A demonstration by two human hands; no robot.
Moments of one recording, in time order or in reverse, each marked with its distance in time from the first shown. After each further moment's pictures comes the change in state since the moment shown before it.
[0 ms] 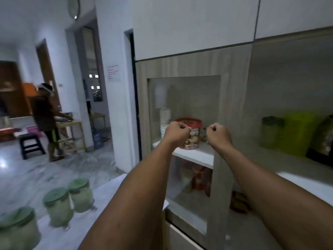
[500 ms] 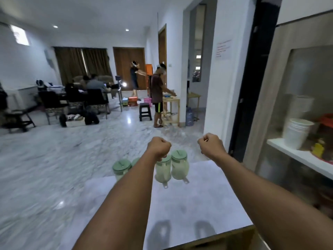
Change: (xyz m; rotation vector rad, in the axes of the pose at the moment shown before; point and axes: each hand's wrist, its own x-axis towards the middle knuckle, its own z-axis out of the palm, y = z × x) left_hand -0.141 -0.203 -0.330 0.229 0.596 -0.571; right_hand -0.152 -0.115 0.344 0.106 -0.755 -0.178
